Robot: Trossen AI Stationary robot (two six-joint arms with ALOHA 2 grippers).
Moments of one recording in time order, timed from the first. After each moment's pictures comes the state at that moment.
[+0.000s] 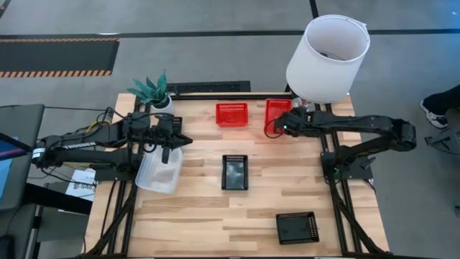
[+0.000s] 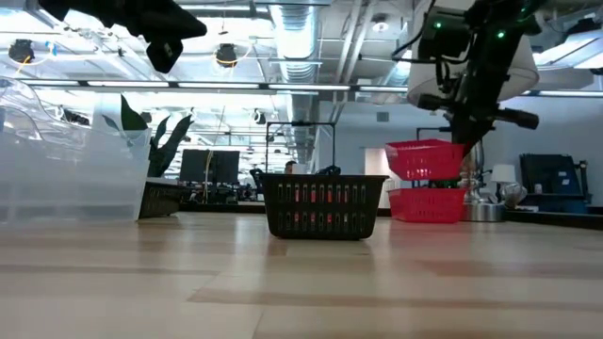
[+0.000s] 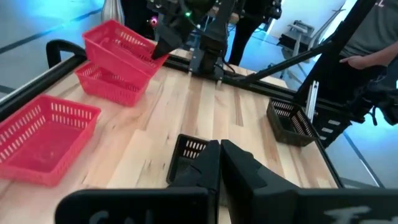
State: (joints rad) left arm 0.22 0.71 0.62 -0.19 0.22 -0.23; right arm -0.31 1.22 0.83 -0.80 0.40 1.27
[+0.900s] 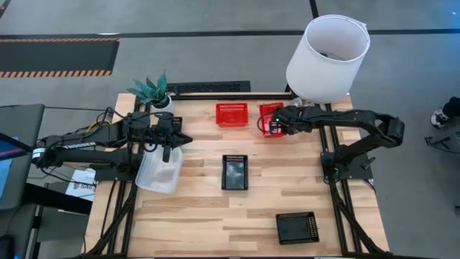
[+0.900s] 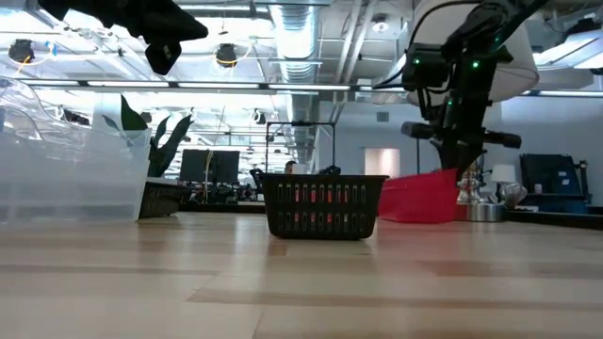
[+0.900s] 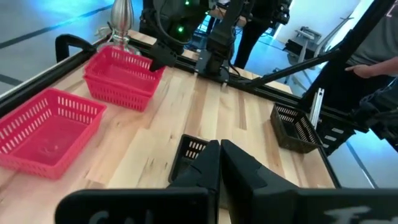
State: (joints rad) left arm 0.22 0.71 0.62 -0.19 0.19 -0.27; right arm -0.43 1.38 0.83 -0.71 0.29 1.05
